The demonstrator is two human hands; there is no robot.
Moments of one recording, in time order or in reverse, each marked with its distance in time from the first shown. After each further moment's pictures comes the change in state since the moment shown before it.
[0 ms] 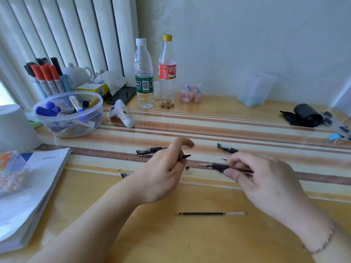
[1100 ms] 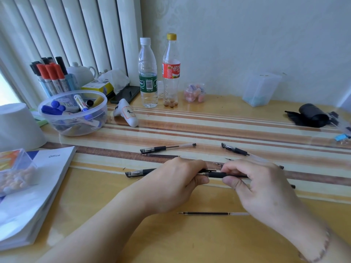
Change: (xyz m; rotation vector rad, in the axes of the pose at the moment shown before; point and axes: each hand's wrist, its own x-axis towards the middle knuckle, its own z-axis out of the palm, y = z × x) left_hand -0.002 0.005 0.011 0.233 -0.117 0.195; right_hand -0.004 -0.008 0.015 0.210 0.049 -0.094
